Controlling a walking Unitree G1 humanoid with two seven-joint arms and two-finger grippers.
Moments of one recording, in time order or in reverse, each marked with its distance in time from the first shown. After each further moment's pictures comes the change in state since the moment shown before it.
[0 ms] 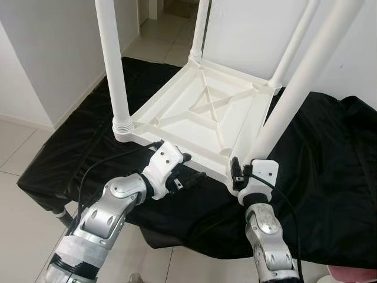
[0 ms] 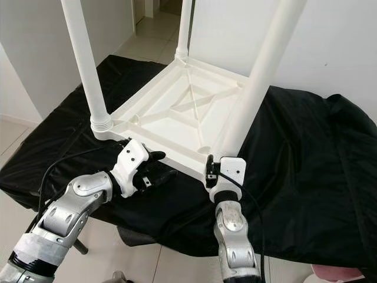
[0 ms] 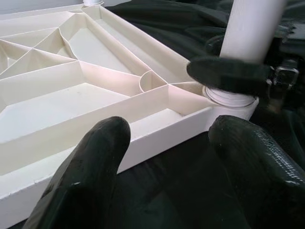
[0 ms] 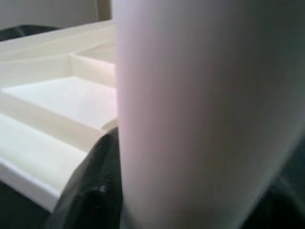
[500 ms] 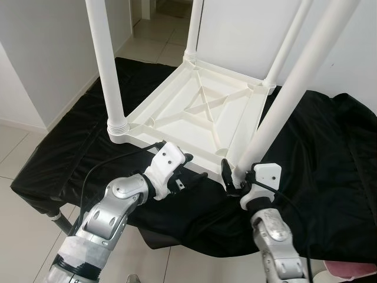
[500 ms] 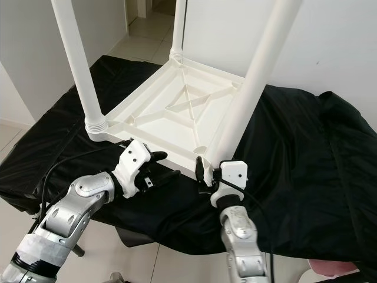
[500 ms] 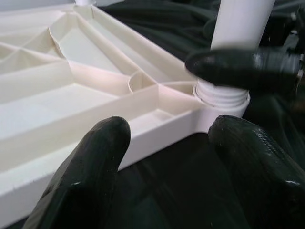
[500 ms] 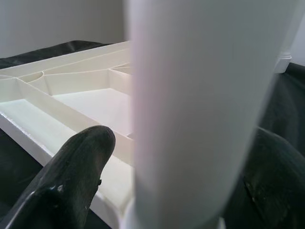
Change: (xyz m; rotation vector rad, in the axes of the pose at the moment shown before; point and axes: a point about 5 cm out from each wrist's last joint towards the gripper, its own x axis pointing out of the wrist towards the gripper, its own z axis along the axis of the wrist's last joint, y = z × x) left arm -0.002 -0.004 -0.006 -0.014 0.011 0.002; right arm -0.003 -0.013 0.012 0.021 -0.066 0.222
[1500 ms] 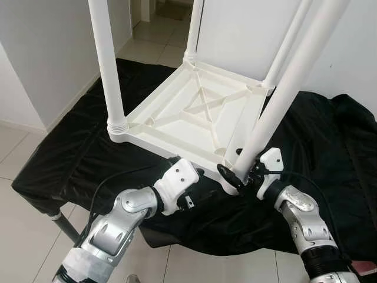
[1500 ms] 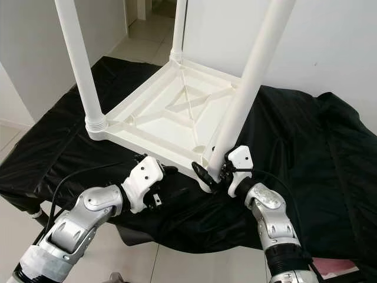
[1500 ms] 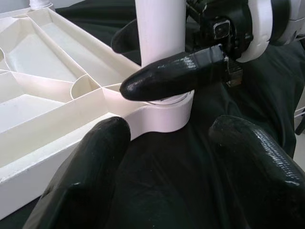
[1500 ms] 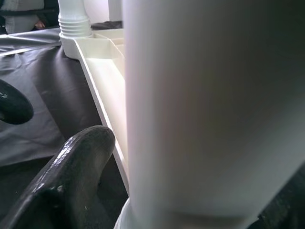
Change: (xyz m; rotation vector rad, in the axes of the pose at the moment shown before) left arm 0.009 -0.032 0.003 0.054 0.009 -0.106; right arm 0.034 -0.030 -0.009 -0.073 0.112 0.541
